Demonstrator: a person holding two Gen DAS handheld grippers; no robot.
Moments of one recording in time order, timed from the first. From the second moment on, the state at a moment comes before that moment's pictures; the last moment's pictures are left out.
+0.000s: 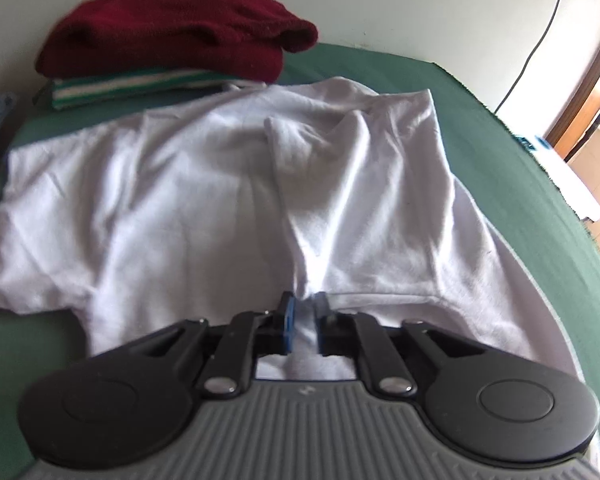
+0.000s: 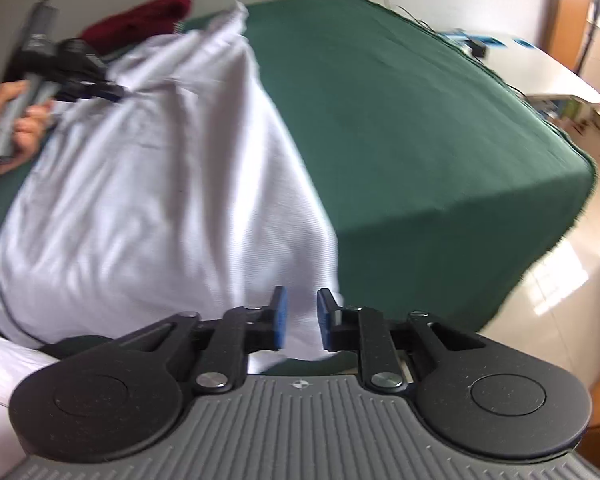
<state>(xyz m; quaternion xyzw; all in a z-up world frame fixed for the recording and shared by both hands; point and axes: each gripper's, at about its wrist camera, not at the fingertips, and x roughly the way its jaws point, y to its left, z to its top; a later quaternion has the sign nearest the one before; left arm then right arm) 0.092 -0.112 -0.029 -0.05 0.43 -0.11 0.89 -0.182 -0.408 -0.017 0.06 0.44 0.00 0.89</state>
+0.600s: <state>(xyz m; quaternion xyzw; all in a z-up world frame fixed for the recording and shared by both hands) -0.037 -0.273 -0.022 0.01 0.44 -0.30 0.85 -0.009 -0.441 0.022 0.02 0.42 0.30 0.86</state>
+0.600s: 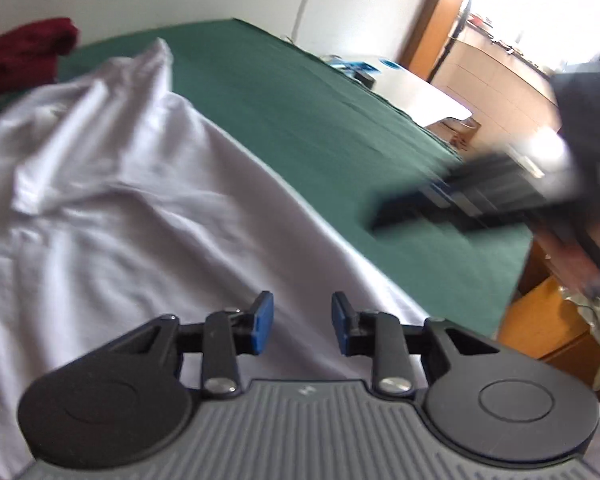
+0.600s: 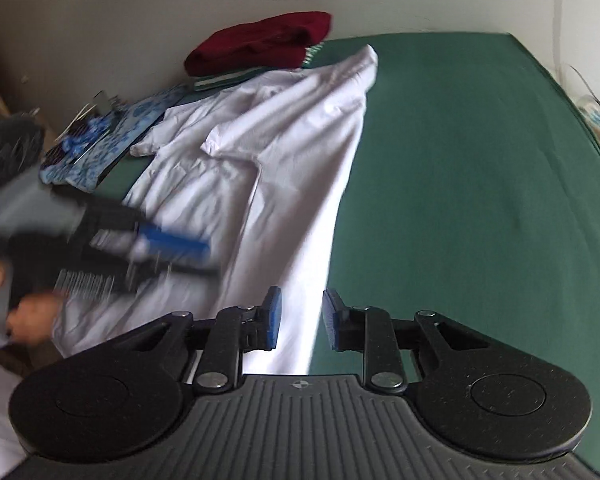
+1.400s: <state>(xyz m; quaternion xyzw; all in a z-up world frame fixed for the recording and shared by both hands) -0.078 -0.318 -0.027 -0.09 0.49 -0.14 0.85 0.285 -0.247 0.004 -0.26 0.37 0.52 0.73</state>
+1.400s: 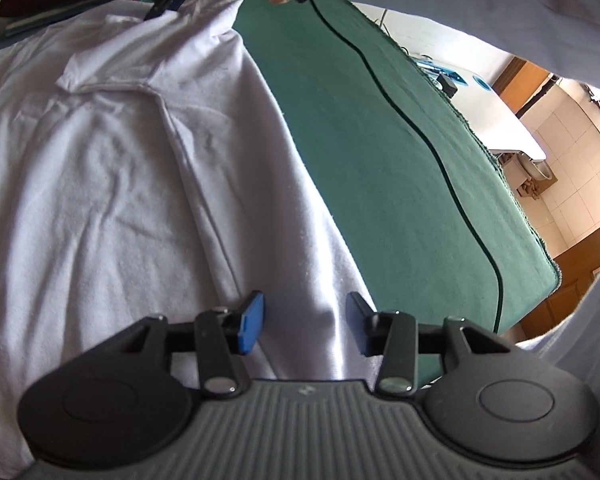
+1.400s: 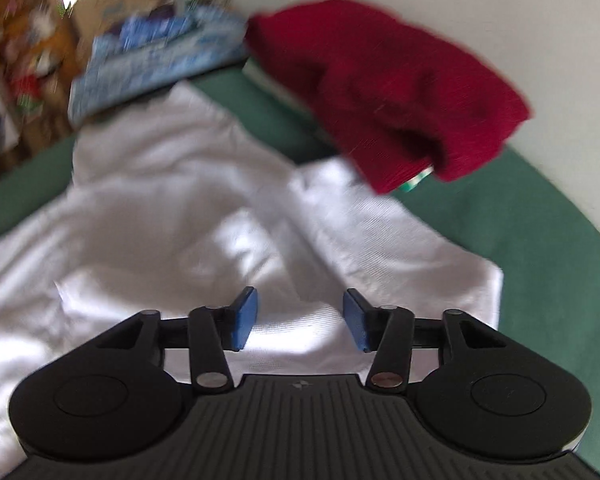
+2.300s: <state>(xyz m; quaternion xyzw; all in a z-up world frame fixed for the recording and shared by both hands) -0.072 -0.321 -0.026 -0.07 0.50 -0.19 0.84 0.311 -0.375 0.015 -0.04 0.40 0.35 0.85</state>
